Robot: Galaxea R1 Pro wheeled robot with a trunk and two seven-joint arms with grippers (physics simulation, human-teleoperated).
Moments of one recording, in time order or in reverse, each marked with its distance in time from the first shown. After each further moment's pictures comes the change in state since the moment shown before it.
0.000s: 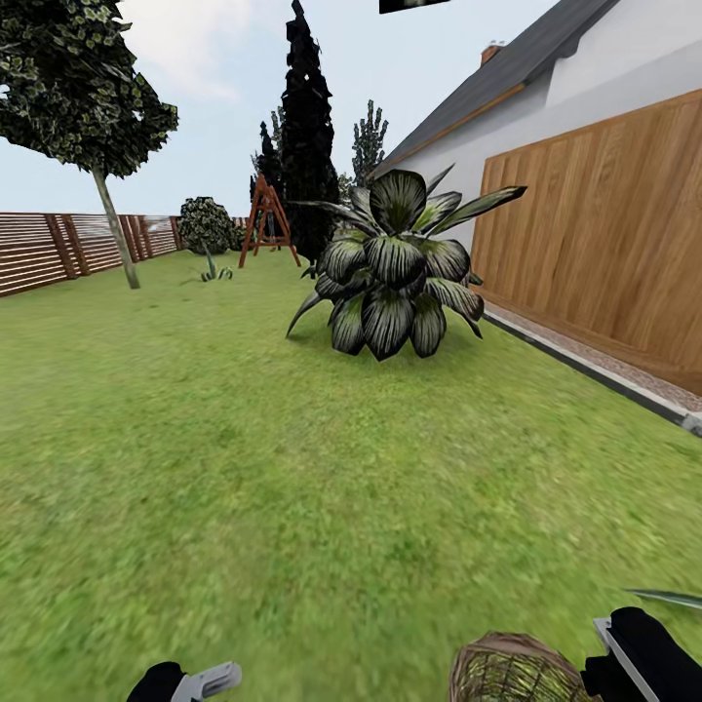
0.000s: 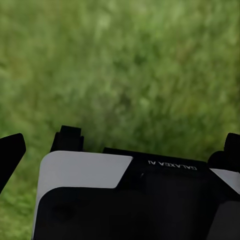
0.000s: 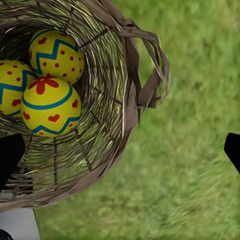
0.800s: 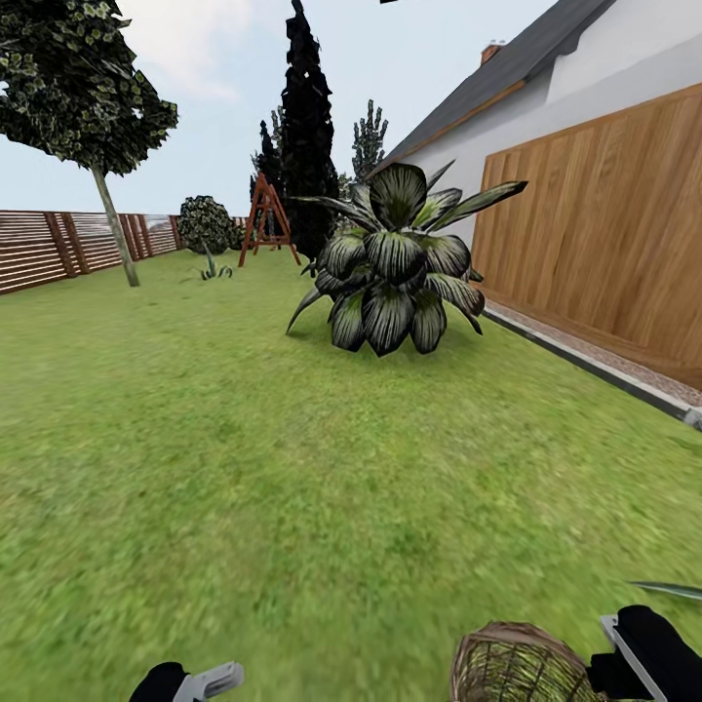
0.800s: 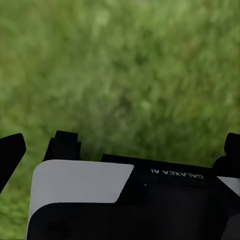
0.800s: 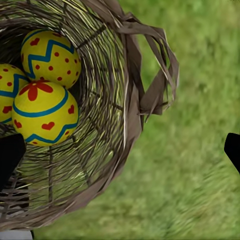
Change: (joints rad) left arm 0.000 -0.006 0.000 0.001 0.000 0.000 -0.001; right arm 0.000 -0.016 -0.012 -0.007 -0.006 0.000 0.002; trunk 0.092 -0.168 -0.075
